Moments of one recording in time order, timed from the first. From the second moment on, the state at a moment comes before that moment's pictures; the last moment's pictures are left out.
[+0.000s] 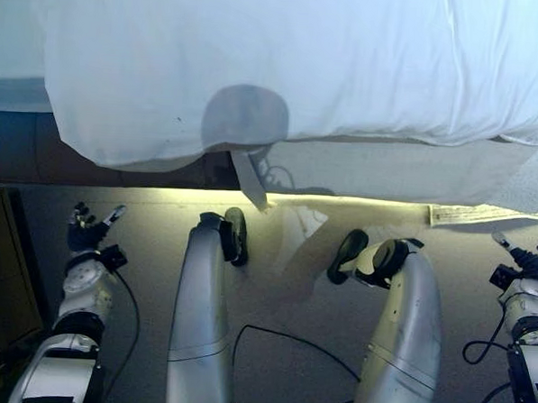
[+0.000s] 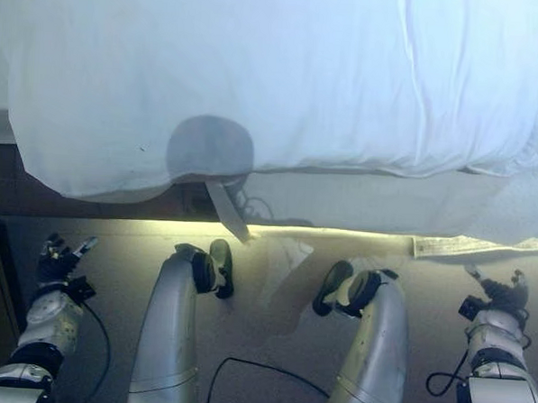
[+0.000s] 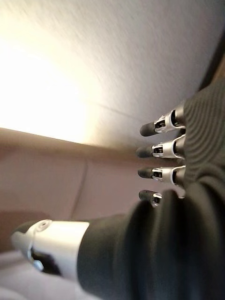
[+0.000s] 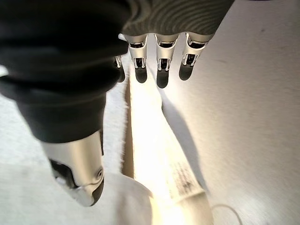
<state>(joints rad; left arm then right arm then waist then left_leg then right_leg) -0.41 0.52 0.06 0.96 -0.64 -0.30 0.23 -0.58 -0.66 -0.07 1.27 0.56 -0.19 -0.27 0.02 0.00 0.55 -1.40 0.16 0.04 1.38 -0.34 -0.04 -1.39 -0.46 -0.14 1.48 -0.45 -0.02</state>
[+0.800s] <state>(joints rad) 0.06 0.29 -0.10 1.18 -0.08 -0.28 0.07 0.01 -0.27 0.17 1.24 0.14 -0.13 -0.11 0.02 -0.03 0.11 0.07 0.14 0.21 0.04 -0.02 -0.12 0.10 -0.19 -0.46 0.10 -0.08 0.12</state>
